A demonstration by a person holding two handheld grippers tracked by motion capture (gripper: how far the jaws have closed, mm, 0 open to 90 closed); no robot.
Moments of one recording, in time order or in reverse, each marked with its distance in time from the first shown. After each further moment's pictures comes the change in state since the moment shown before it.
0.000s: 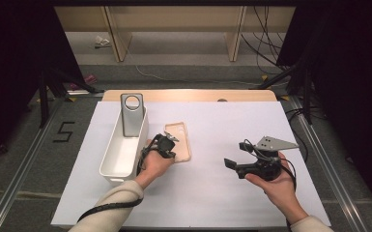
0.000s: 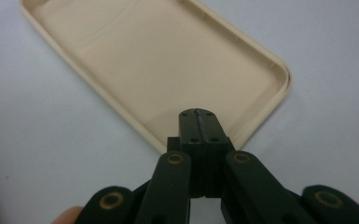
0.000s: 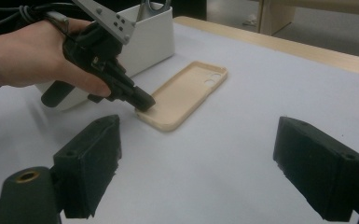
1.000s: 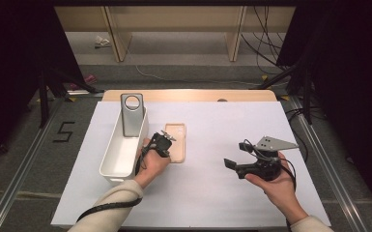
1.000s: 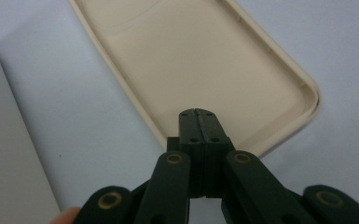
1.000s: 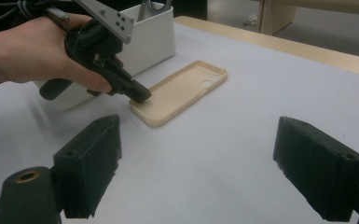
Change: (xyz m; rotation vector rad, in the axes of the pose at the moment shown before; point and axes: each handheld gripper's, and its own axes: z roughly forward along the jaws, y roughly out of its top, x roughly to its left) left arm 0.006 0.000 -0.002 0.047 0.109 0.020; right arm 0.000 0.000 0.000 0.000 0.003 0.000
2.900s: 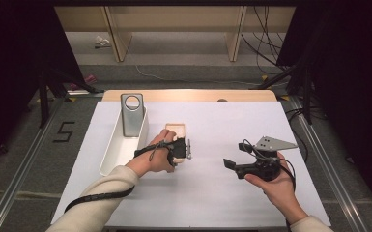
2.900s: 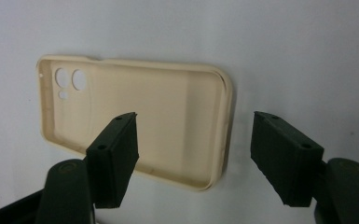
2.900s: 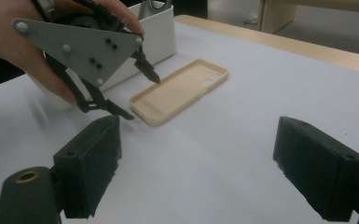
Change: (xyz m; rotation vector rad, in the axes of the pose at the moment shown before) left arm -0.029 0.029 -0.019 0.131 -0.048 0.887; right arm 0.001 0.000 0.001 0.006 0.001 0.001
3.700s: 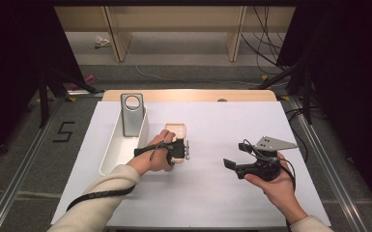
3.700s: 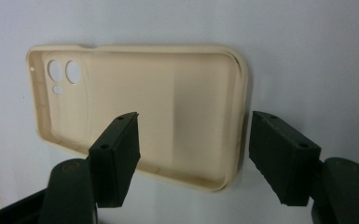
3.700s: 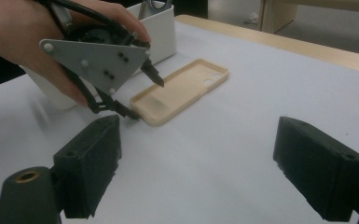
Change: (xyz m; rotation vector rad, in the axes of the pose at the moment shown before) left arm 0.003 -0.004 0.014 0.043 0.016 0.052; right arm 0.000 0.000 0.000 0.001 0.002 0.002
